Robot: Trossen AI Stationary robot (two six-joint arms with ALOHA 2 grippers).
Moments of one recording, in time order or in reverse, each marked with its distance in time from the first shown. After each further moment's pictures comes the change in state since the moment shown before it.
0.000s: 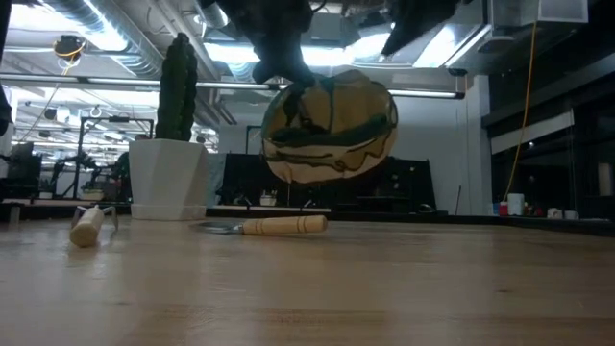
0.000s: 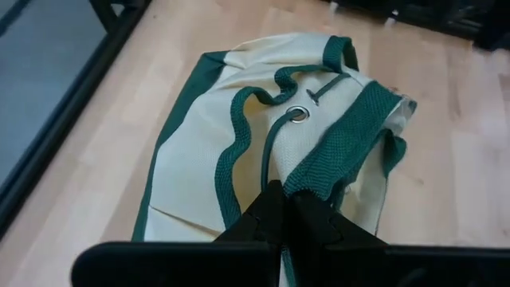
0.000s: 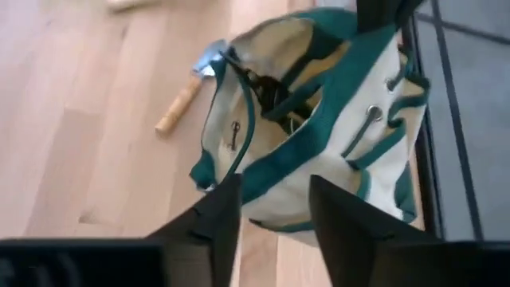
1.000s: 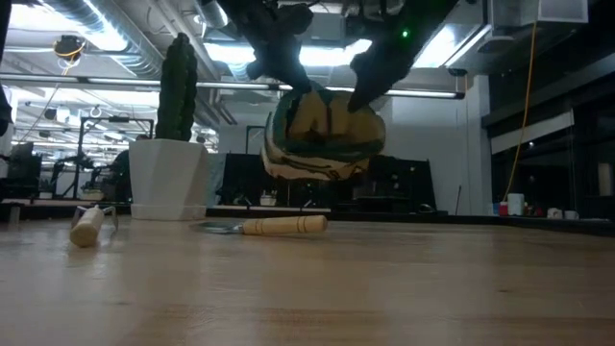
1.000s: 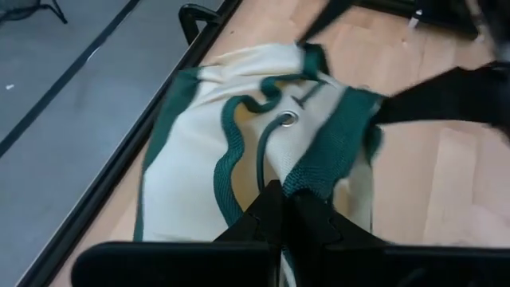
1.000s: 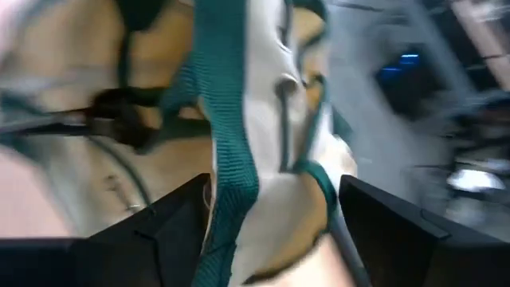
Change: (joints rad) left arm 0.000 0.000 0.000 0.027 -0.214 -0.022; right arm -0.066 0.181 -0.125 0.344 0.529 0.134
